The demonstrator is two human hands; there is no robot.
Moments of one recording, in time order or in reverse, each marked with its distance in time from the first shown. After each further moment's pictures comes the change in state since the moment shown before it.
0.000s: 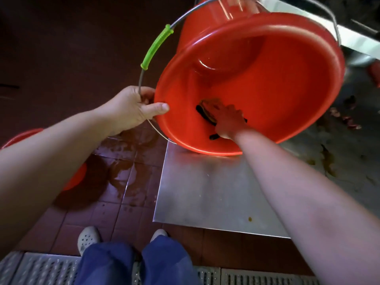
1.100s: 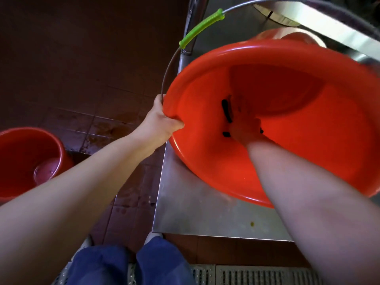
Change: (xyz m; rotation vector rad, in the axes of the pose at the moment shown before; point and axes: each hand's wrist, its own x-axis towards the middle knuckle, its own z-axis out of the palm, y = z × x) left_hand 0.034 -0.035 0.056 -0.315 0.114 -0.181; right_hand 0.019 0.047 0.045 0.145 0.068 0.296
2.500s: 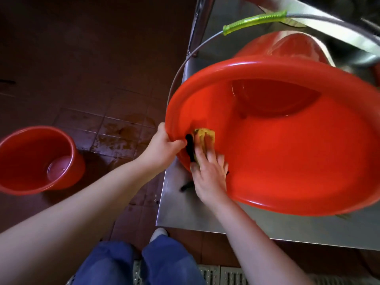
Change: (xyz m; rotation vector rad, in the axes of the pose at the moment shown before) left_hand -0.042 -0.027 0.013 0.126 0.067 0.004; right_hand -0.176 -0.091 0.015 0.396 0.124 -0.209
